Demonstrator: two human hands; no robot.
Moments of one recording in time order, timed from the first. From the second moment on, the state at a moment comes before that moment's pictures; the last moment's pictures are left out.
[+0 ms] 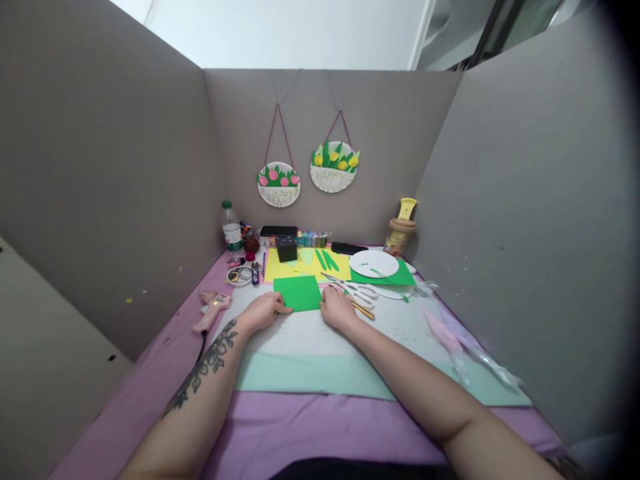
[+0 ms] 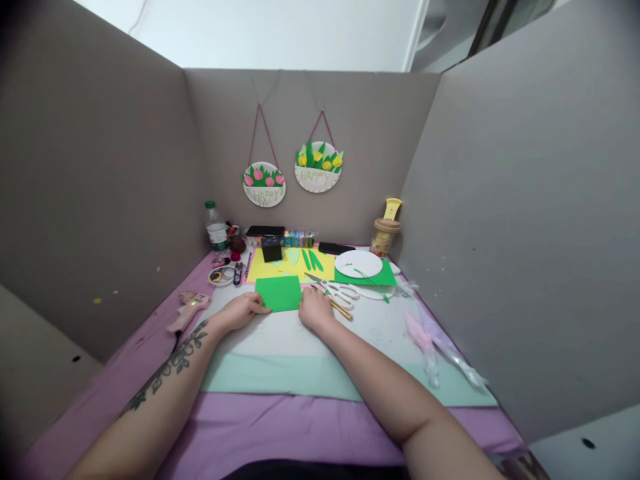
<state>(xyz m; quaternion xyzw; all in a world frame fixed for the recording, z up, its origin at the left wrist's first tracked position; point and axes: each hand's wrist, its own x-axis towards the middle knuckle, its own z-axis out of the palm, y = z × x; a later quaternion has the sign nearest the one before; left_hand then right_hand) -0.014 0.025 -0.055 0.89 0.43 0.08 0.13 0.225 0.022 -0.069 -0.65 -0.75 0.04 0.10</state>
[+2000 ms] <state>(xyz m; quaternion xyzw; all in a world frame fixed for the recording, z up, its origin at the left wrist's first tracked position) -0.007 0.003 -0.036 0.78 0.61 0.07 0.10 0.251 0.019 -0.075 -0.53 -0.80 0.11 0.25</state>
